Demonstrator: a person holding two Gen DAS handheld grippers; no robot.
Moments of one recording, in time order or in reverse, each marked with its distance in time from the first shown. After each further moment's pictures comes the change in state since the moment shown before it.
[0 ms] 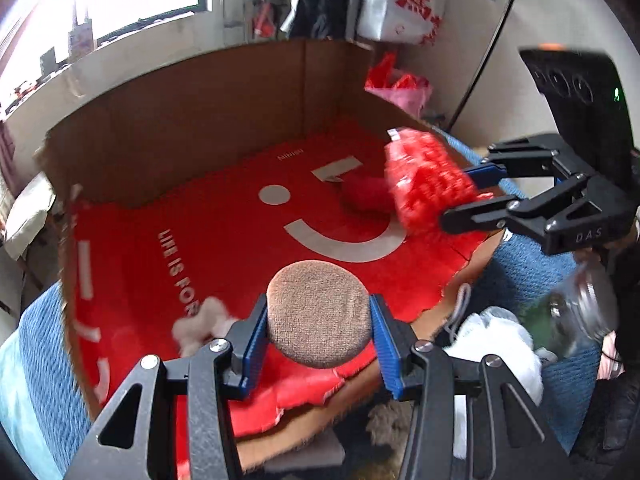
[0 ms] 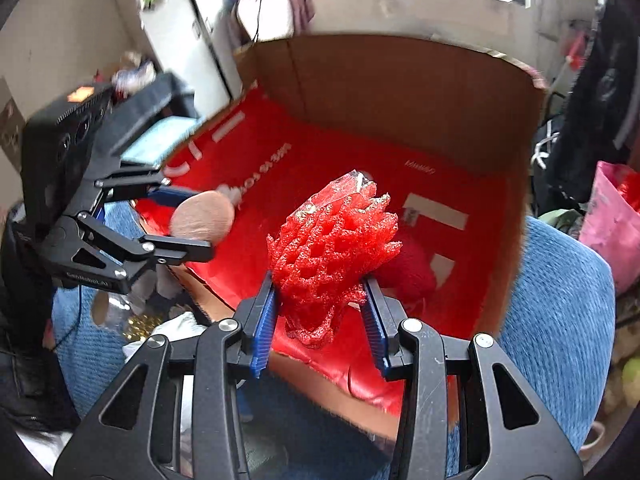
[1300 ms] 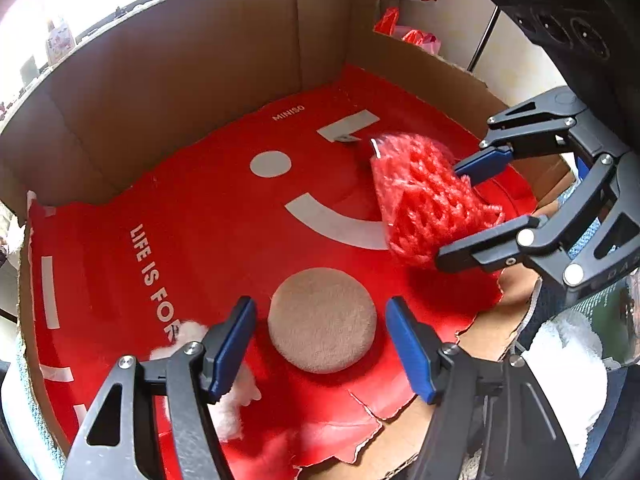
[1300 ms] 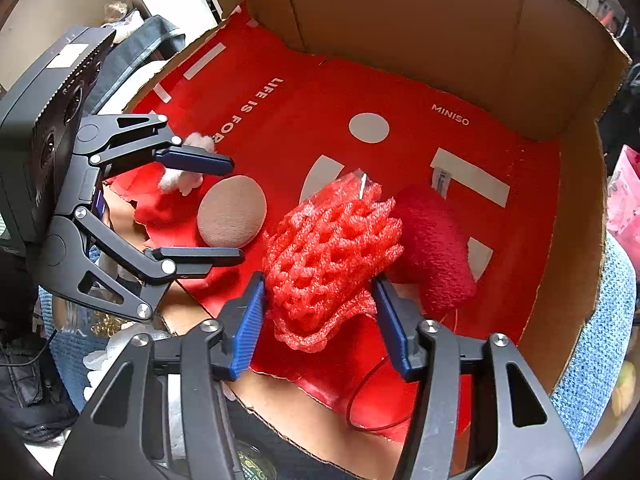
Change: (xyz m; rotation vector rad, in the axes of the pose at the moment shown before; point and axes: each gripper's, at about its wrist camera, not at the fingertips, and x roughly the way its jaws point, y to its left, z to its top) left arm 0.057 0.003 0.007 0.050 0.112 0.043; right arm 0.067 0.000 0.017 -0.002 0.218 0.001
